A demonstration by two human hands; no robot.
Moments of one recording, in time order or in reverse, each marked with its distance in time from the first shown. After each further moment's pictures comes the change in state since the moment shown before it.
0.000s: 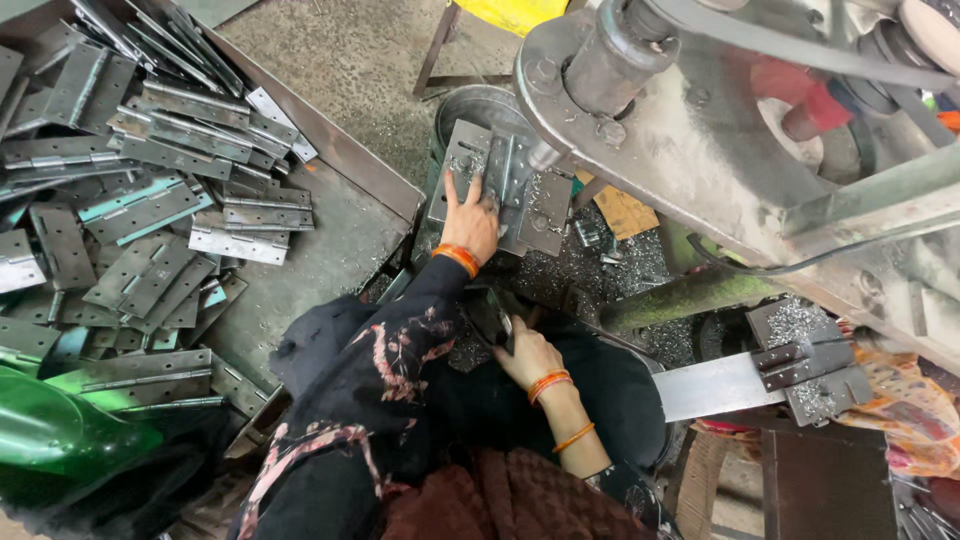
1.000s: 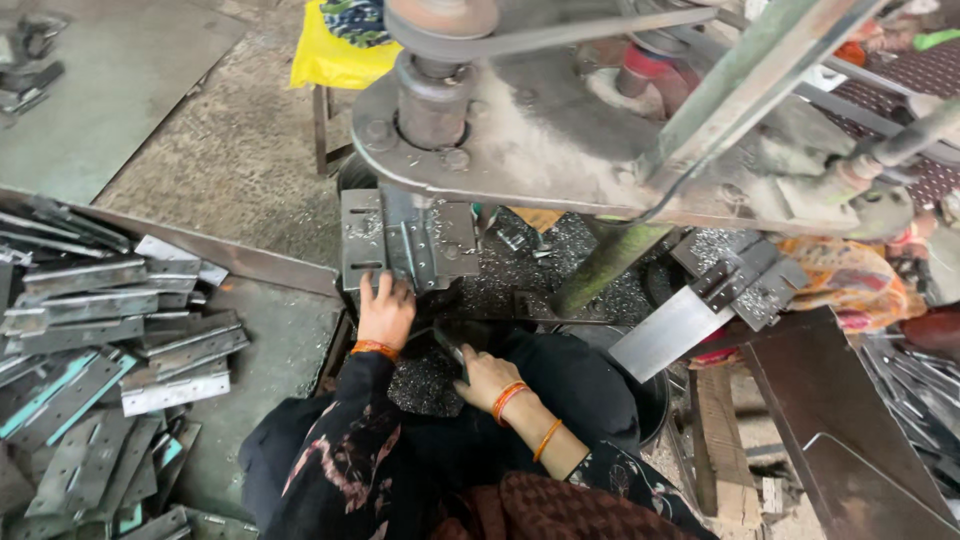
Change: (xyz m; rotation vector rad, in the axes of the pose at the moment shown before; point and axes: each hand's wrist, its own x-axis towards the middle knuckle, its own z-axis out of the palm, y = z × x) left_hand -0.057 -0.011 0.011 0.074 0.290 0.285; right_hand -0.006 -0.003 0.007 0.026 0.049 -0.007
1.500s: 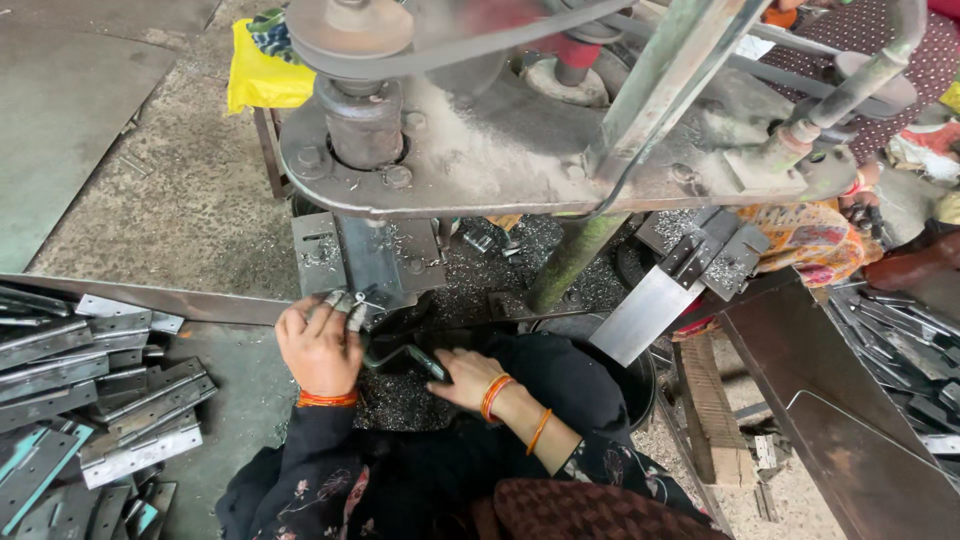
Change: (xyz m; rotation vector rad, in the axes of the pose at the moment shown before) left_hand 0.013 -0.018 -0.098 -0.349 0.292 -0.264; right_hand 0.012 0.007 -0.015 0.121 0.124 -0.106
